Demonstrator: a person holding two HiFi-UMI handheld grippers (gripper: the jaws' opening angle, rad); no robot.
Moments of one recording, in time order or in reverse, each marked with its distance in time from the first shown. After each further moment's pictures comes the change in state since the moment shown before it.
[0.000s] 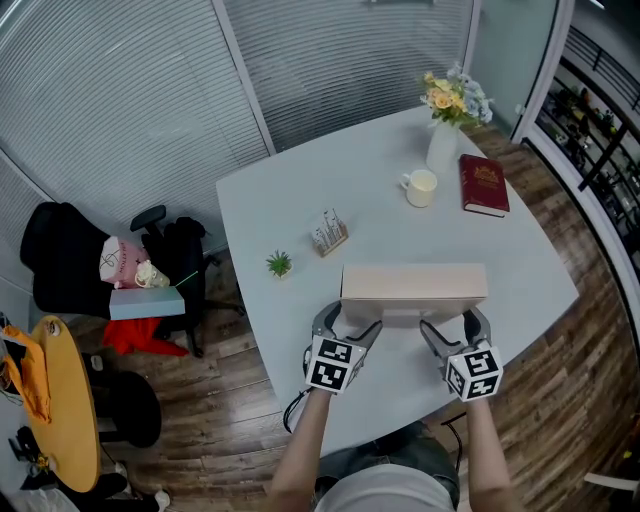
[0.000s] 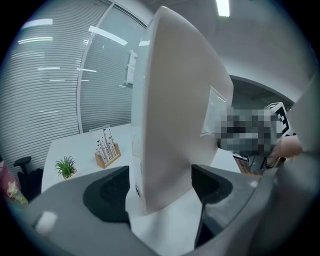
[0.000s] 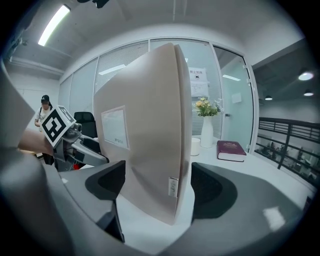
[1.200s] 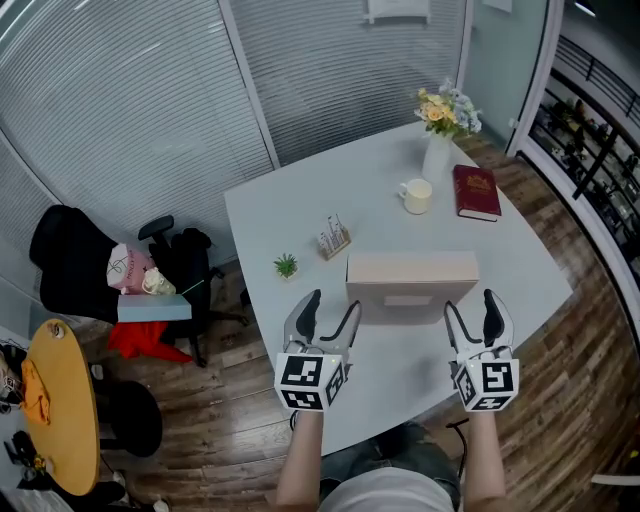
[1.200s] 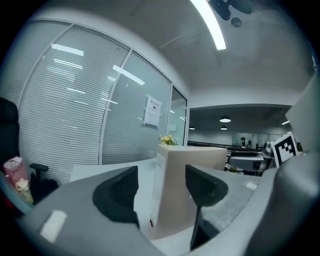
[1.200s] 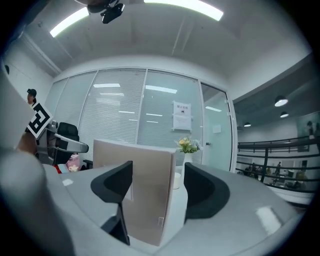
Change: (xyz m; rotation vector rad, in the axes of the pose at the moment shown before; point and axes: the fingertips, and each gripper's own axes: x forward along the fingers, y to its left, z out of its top) left arm -0.129 0.010 0.099 -0.081 -0.412 0.163; right arm -0.088 0.002 0.100 -0.038 -0.297 -0.237
